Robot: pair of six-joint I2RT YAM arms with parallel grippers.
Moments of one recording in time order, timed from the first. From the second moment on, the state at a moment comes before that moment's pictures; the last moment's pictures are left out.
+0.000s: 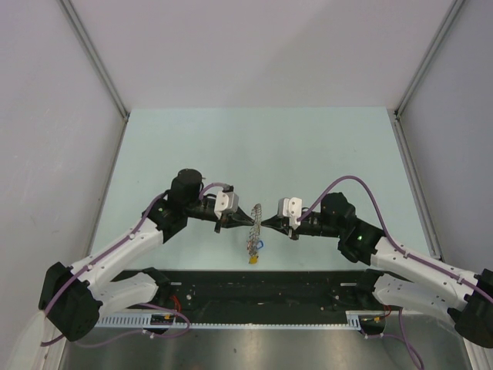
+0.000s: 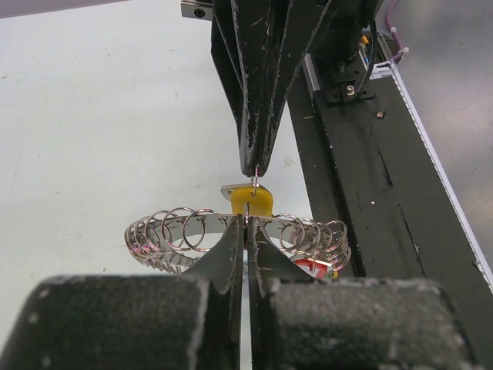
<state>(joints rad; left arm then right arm) -0.62 1.04 0.71 -0.09 1.01 0.44 0.90 0.89 0.60 0.12 -0.50 -0.33</state>
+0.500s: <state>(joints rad) -0.62 1.04 0.71 -0.10 1.01 0.45 0.90 0.90 0.60 0.12 -0.48 -0.33</state>
